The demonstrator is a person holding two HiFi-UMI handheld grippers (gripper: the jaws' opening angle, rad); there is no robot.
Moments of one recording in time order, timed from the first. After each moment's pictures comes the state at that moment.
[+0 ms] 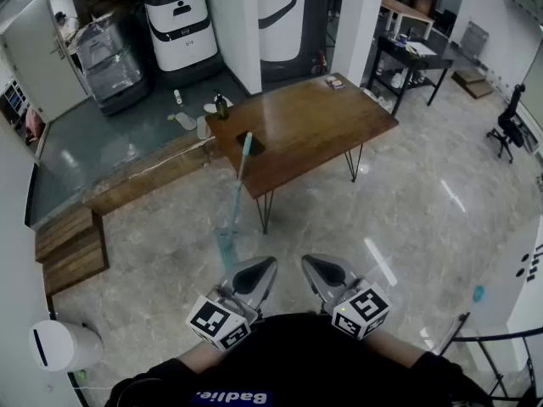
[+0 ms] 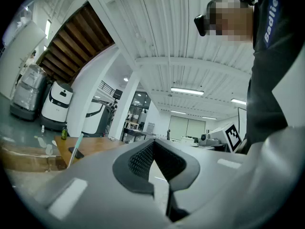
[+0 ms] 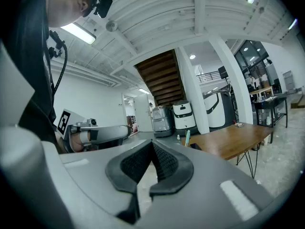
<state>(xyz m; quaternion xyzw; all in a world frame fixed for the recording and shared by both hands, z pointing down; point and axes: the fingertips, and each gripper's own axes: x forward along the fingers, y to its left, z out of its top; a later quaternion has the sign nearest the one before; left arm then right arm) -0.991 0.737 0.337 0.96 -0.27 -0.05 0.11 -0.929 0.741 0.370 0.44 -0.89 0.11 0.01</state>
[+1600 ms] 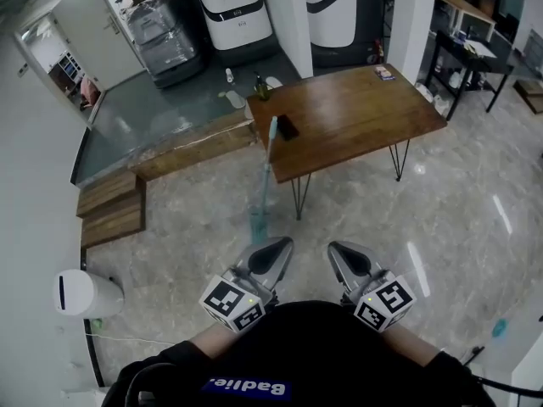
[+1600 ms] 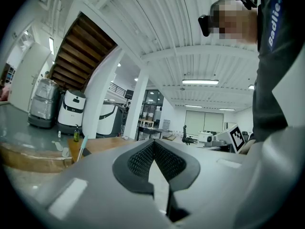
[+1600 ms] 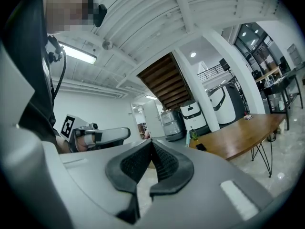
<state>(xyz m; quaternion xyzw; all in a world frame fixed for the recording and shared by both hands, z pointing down) -0.915 0.721 0.343 0.93 -0.36 -0.02 0.09 -0.834 0.725 0.377 0.37 -0.92 0.15 -0.05</state>
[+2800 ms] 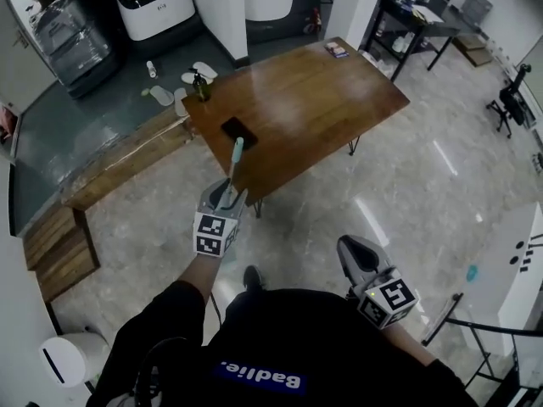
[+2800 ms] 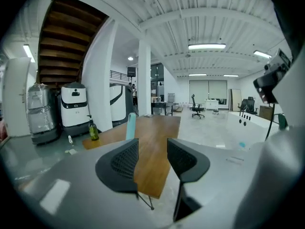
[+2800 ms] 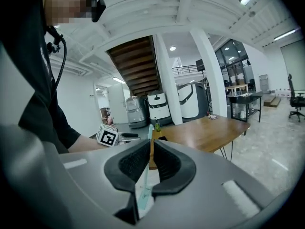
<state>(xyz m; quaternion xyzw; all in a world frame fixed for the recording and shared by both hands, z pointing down) -1.013 0.371 0.527 0.91 -0.37 0.16 0.05 -0.836 0.571 0.410 0.56 -0.81 0.18 0.05</state>
